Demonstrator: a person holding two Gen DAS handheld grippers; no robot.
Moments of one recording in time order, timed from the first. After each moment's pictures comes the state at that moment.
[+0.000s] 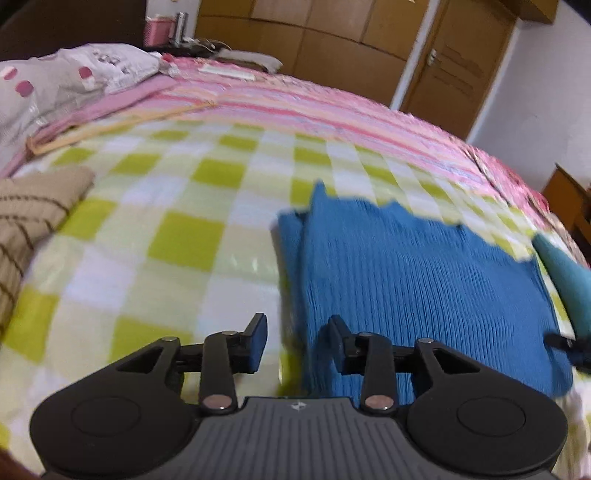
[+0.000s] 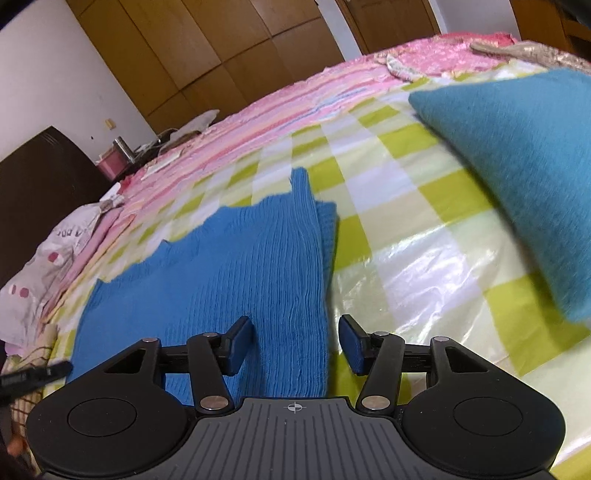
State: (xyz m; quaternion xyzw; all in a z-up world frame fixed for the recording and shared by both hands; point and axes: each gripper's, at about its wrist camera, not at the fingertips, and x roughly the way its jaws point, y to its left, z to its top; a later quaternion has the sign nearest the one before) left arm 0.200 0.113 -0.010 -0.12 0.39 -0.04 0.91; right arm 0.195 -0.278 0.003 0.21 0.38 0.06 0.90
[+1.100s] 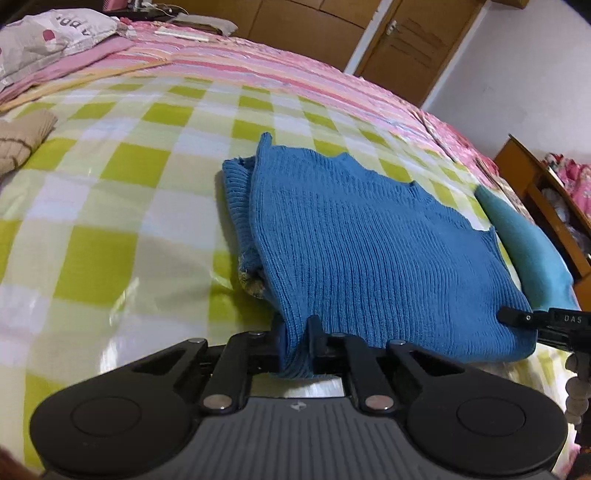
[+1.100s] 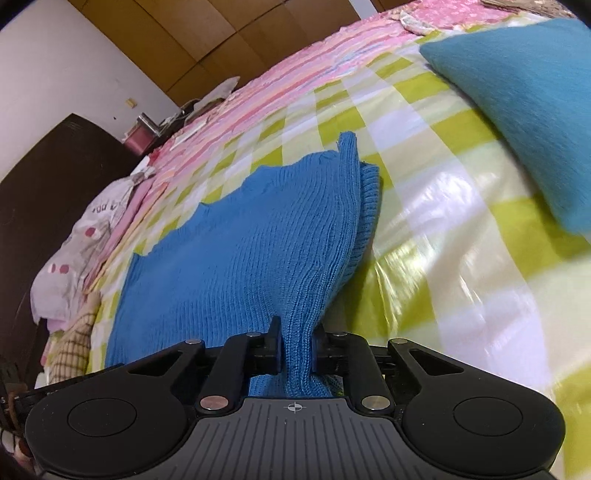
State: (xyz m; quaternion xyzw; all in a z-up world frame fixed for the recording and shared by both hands) left arm 0.151 0.098 -0.015 -0.15 0.43 -0.13 0.88; right arm 0.141 -0.287 0.012 0.25 0.43 0.12 0.86
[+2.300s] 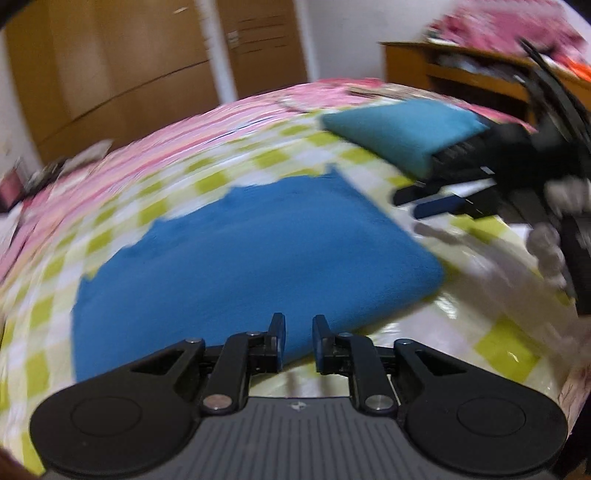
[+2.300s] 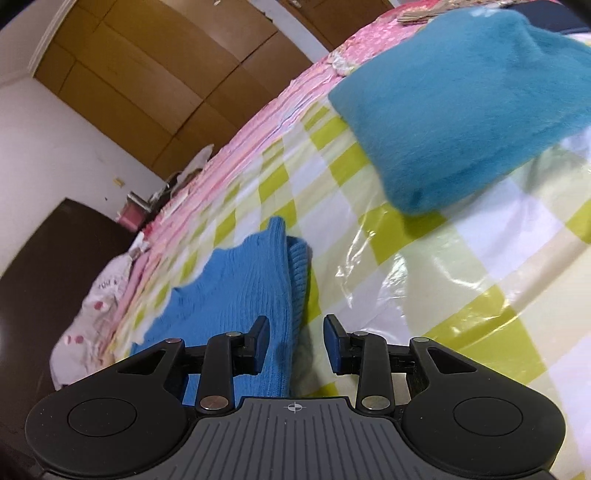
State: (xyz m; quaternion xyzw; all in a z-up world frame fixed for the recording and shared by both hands) left arm 0.044 -0.119 0.013 0.18 0.33 -0.22 0.90; right arm 0.089 -0.368 0.000 0.36 0.35 0.07 0.87
